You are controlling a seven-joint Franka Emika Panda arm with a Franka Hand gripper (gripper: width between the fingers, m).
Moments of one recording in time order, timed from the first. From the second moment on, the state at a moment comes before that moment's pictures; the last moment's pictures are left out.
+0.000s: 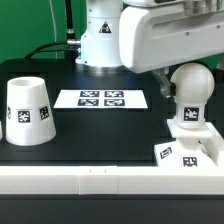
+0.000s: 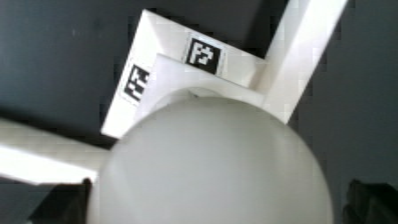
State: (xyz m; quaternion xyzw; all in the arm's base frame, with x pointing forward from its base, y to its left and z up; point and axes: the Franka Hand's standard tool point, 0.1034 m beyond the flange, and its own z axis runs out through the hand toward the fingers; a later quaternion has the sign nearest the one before) arm 0.614 0.095 0.120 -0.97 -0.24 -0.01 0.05
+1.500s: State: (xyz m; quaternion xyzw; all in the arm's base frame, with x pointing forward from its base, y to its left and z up) arm 0.615 0.091 0.117 -0.72 -0.69 -0.01 0.00
